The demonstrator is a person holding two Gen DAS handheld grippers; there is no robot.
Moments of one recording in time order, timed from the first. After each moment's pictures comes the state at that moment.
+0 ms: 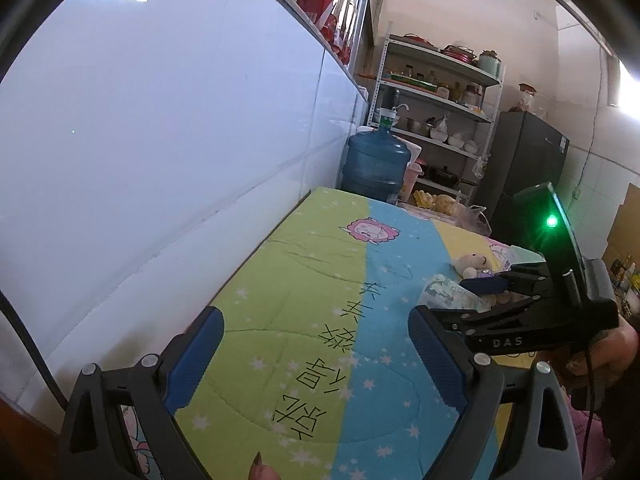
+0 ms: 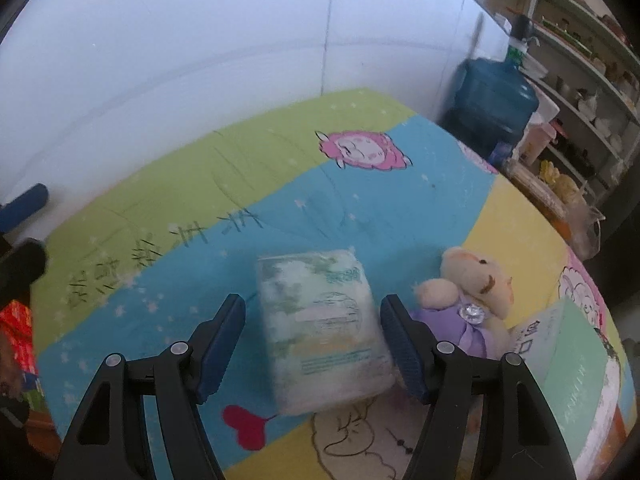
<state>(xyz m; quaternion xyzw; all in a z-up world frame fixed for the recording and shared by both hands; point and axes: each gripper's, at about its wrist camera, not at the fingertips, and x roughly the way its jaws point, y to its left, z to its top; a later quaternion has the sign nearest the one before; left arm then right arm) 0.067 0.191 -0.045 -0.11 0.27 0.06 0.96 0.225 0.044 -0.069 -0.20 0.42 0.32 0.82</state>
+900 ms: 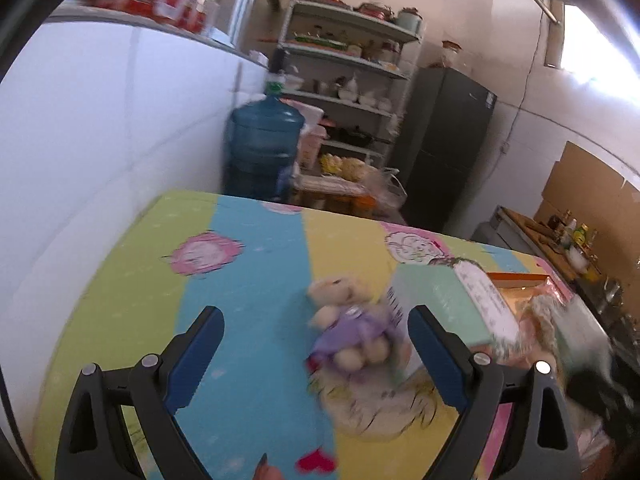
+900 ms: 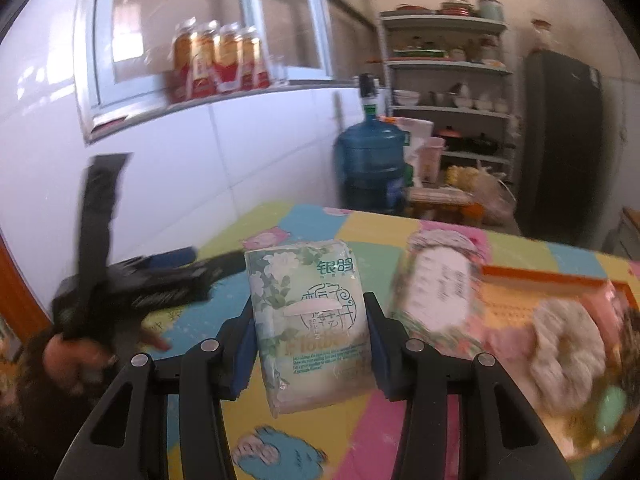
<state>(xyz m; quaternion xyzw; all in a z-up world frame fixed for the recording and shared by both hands) 0.195 0.075 -0.013 -0.09 0.33 -0.11 0.93 0.096 -0.135 0.017 0.03 0.28 0.21 0.94</state>
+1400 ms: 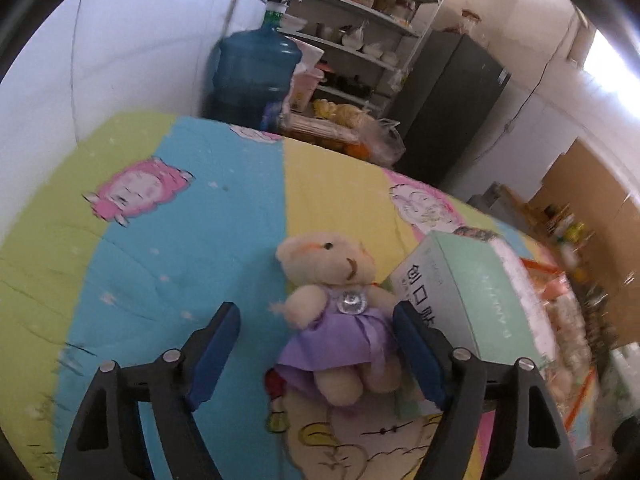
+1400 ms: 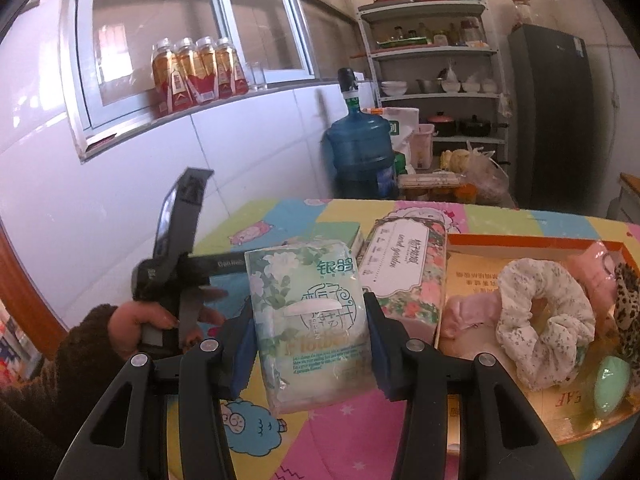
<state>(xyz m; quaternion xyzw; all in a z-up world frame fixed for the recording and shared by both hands) 0.251 0.057 -0.076 -0.15 0.41 -0.14 0.89 0.092 -0.180 -0.001 0.07 0.29 0.22 0.93</state>
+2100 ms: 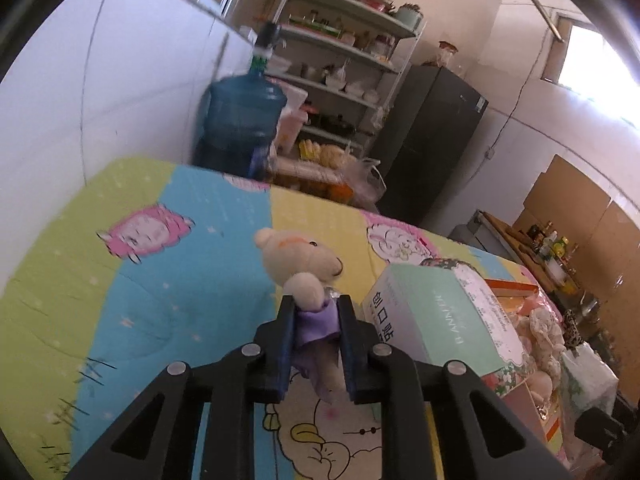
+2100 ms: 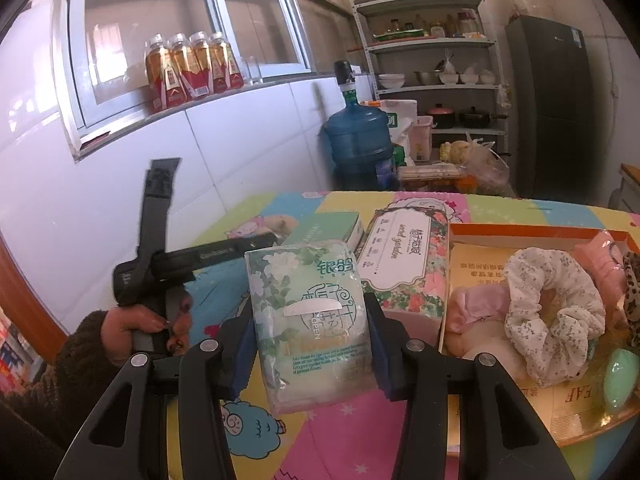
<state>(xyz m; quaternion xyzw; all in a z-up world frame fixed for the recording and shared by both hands) 0.221 0.062 -0.044 -0.13 0.33 -0.15 0.92 0.098 -0.177 -0.008 0.07 0.30 0.22 0.93</state>
